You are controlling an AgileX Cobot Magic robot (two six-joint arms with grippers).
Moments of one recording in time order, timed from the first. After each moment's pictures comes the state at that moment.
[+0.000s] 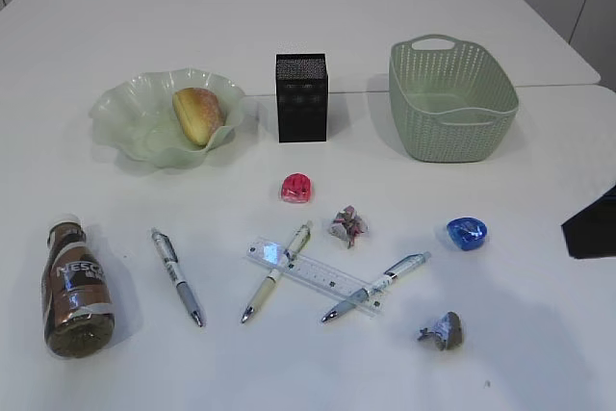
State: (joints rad) left arm -0.10 0.82 -1.38 -0.05 1.26 0.03; right arm 0.00 1.02 -0.83 0.42 1.04 -0.26
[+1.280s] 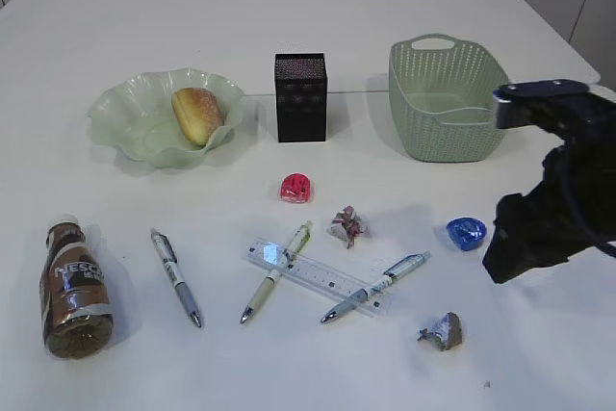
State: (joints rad) left arm -0.17 0.71 -1.28 0.05 1.27 0.02; right arm 0.12 1.46 -0.91 0.34 0.91 -0.38
